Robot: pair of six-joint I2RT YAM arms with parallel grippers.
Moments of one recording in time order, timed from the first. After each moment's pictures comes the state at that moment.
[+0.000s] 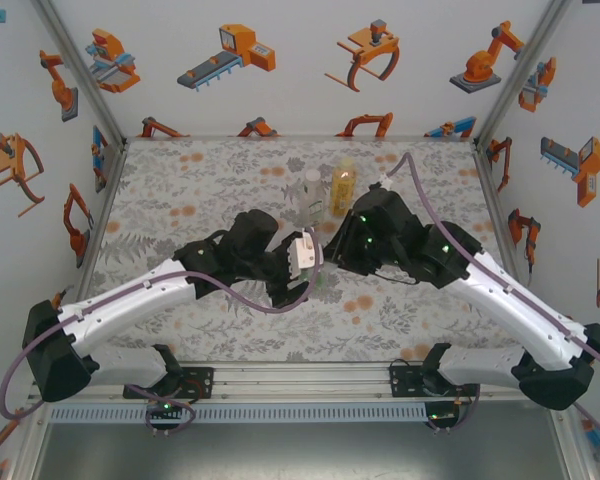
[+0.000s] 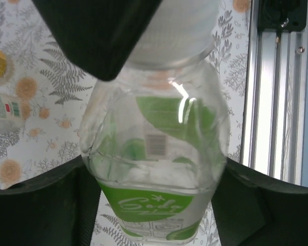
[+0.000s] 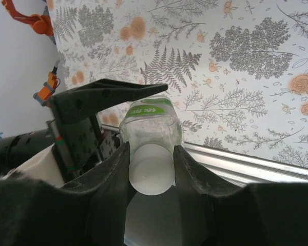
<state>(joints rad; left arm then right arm) -0.99 1.24 1.04 -0.45 0.37 0.41 0.91 1.17 1.38 -0.99 0.08 1.11</state>
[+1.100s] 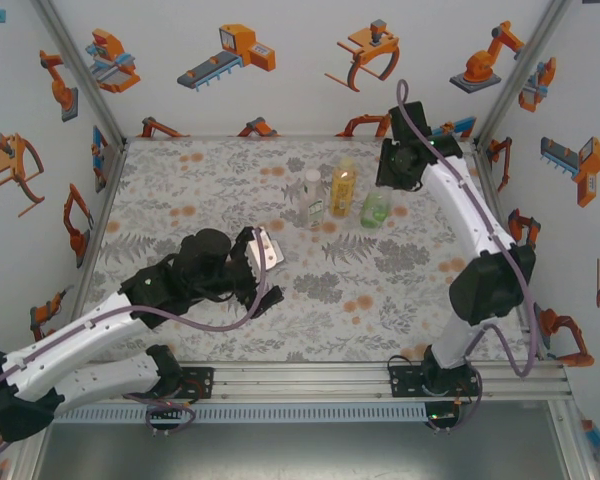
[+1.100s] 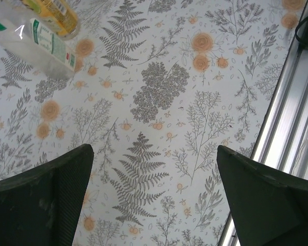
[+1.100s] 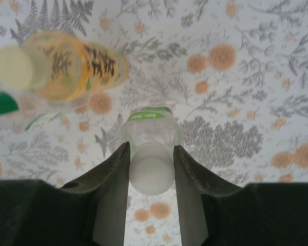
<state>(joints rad) -1.00 0.90 0.89 -0.49 0.11 0.25 0.28 1.77 1.80 -0.96 0.10 0.35</state>
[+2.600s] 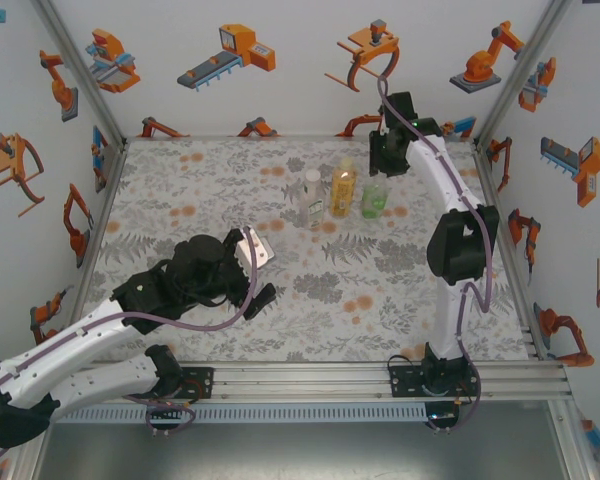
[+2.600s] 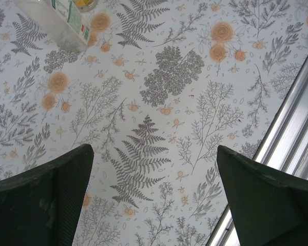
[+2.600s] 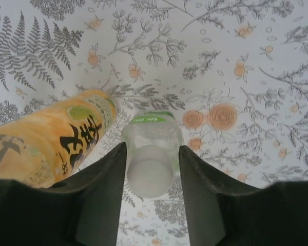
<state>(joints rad) -1.00 0.85 0.86 -0.53 0.00 0.17 0.23 2.09 2.06 -0.96 0.02 0.16</state>
